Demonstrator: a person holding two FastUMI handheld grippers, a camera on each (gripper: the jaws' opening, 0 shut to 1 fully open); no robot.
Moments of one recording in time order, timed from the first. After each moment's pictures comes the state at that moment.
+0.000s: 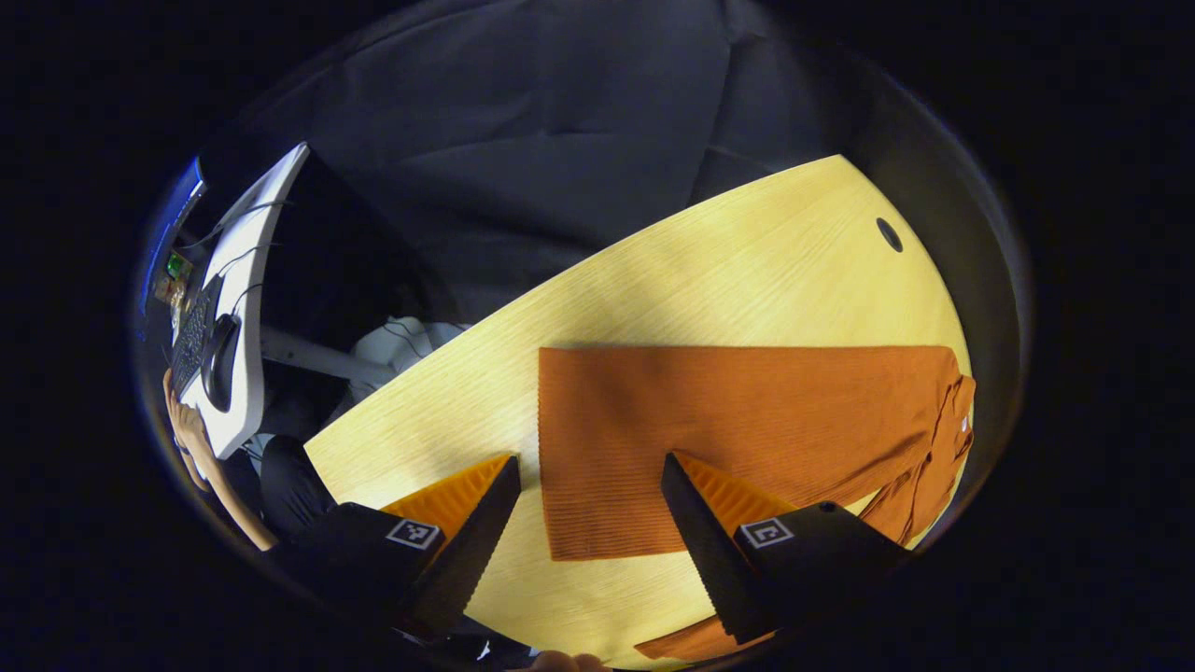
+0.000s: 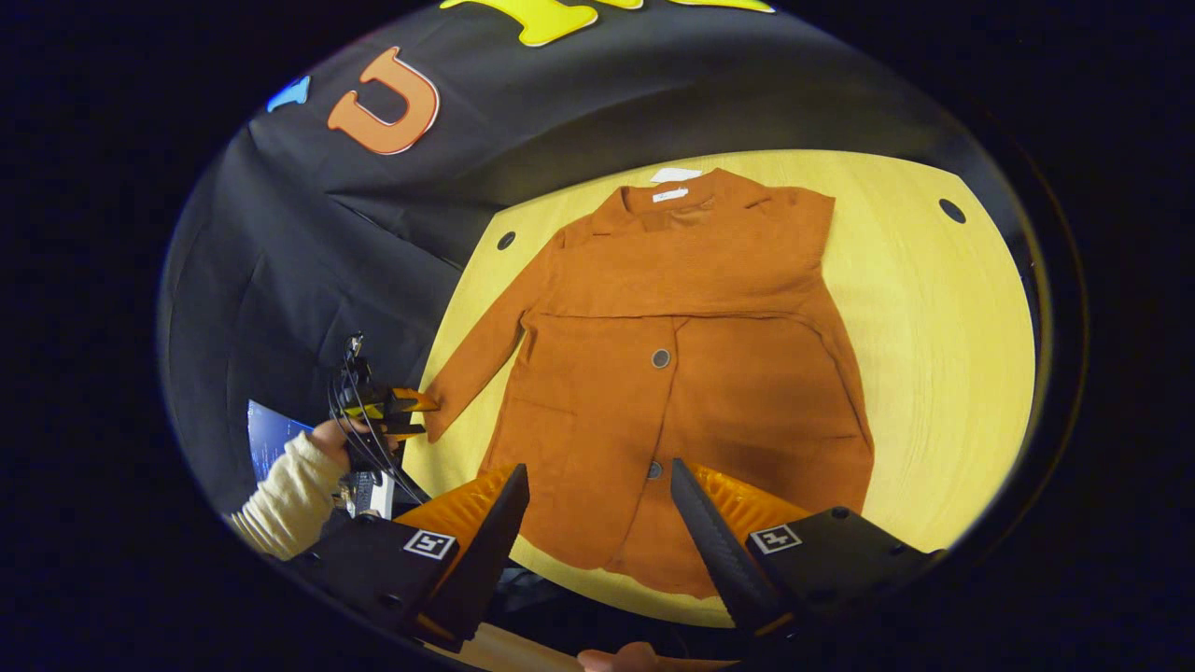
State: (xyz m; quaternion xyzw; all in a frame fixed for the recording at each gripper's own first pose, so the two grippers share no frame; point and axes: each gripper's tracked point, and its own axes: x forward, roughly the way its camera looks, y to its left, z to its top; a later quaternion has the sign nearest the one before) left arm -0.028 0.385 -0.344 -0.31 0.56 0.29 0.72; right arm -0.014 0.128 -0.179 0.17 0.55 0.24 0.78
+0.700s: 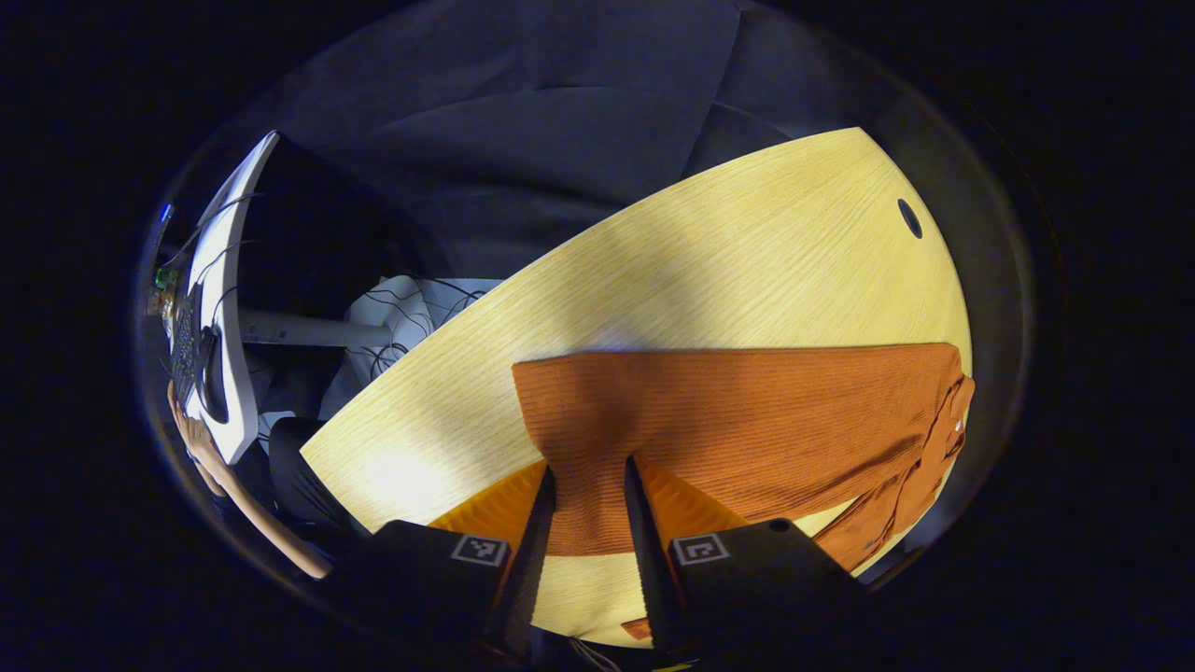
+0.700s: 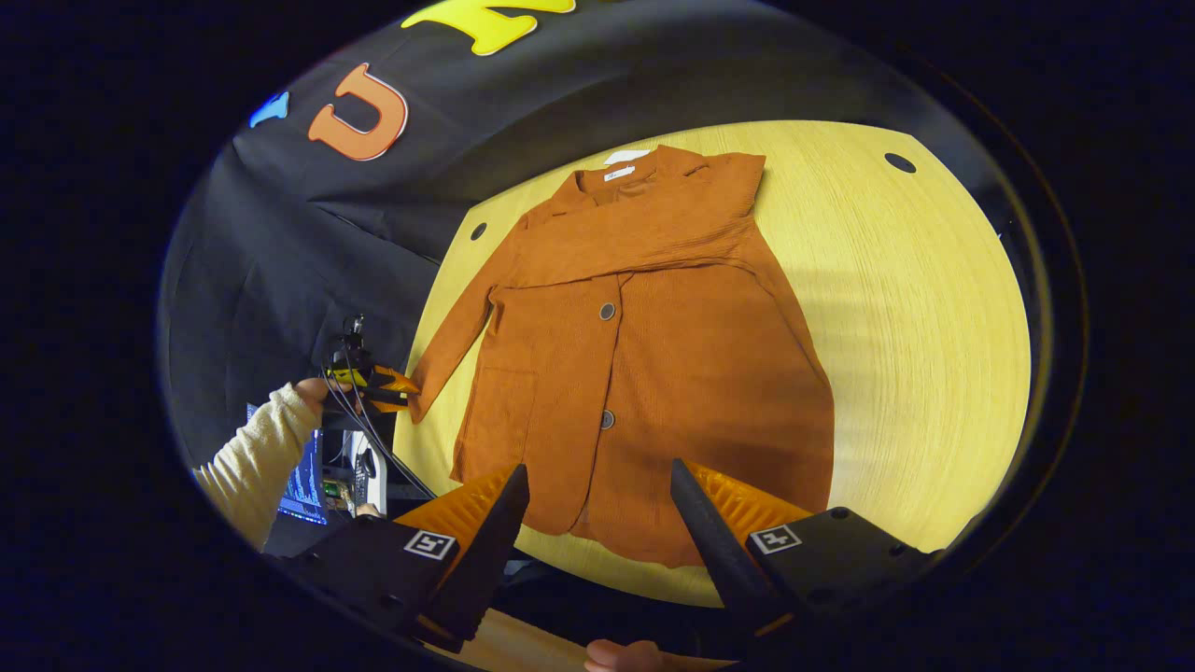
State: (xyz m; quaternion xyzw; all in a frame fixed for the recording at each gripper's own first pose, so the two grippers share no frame) left arm -0.015 0.373 -0.342 -0.33 0.62 0.25 0.66; right arm -0.057 0.083 -0.202 0.18 0.57 0.22 0.77
